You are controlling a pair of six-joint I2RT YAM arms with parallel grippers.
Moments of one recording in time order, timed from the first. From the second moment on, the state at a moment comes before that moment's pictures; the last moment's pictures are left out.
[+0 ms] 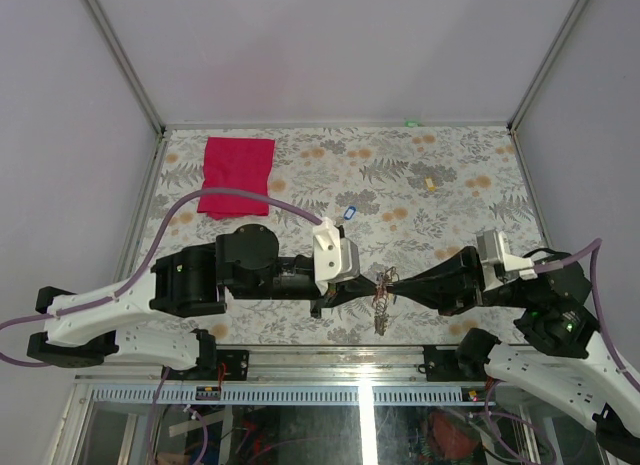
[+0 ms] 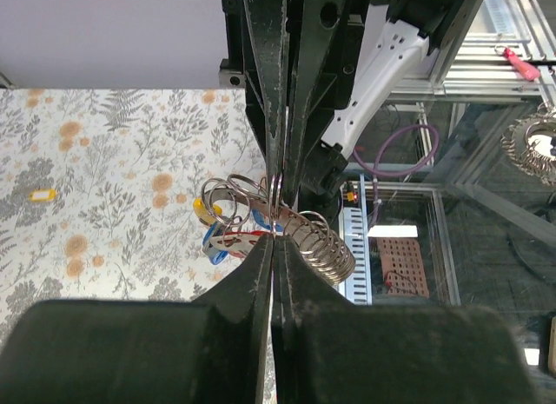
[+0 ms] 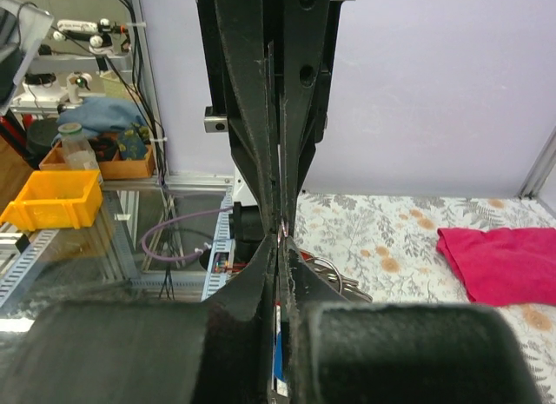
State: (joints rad) left arm -1.39 1.13 1.47 -0.52 0.11 0.03; right arm 0.88 0.50 0.90 -0.12 -0.66 0.14
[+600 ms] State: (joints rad) left arm -1.39 1.13 1.42 -0.38 0.14 0.00; right arm 0.88 0.45 0.80 0.13 -0.62 0.29
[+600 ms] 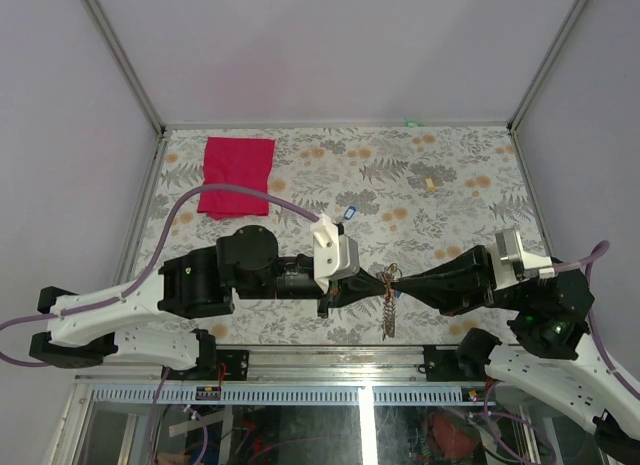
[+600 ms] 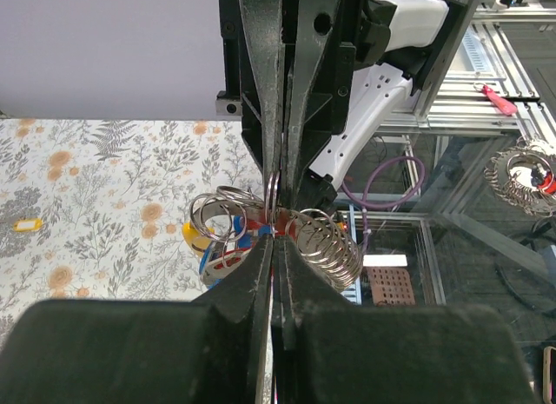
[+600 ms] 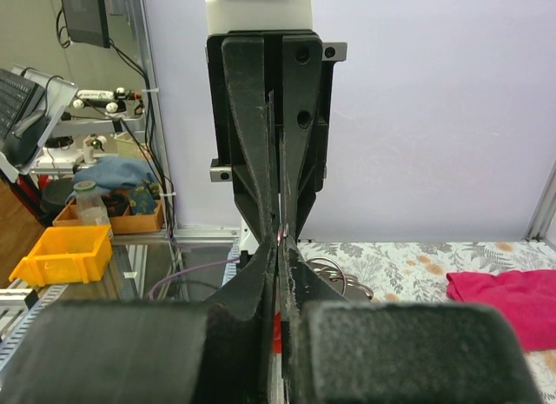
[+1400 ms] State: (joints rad) left arm -1.39 1.08 1.28 -0.16 0.11 -0.03; right arm 0.88 0.36 0.72 0.20 -0.48 0.33
